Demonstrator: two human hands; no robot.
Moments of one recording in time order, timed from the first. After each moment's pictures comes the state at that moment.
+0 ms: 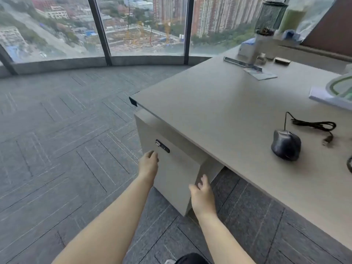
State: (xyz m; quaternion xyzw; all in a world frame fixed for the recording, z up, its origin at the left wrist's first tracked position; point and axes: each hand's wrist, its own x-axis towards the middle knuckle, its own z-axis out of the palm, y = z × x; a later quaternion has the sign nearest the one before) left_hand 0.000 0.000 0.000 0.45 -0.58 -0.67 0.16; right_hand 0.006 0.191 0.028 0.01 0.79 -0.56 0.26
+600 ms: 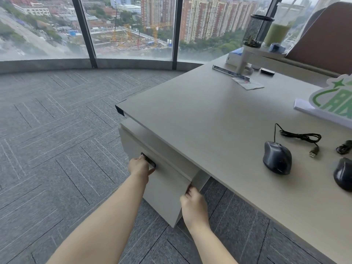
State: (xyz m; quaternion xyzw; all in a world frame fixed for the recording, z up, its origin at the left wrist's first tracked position) left_hand -0.057 -0.032 -0.016 0.54 -0.40 -0.72 0.19; right_hand -0.011 0.182 0.013 -0.02 0.82 -0.52 0.23
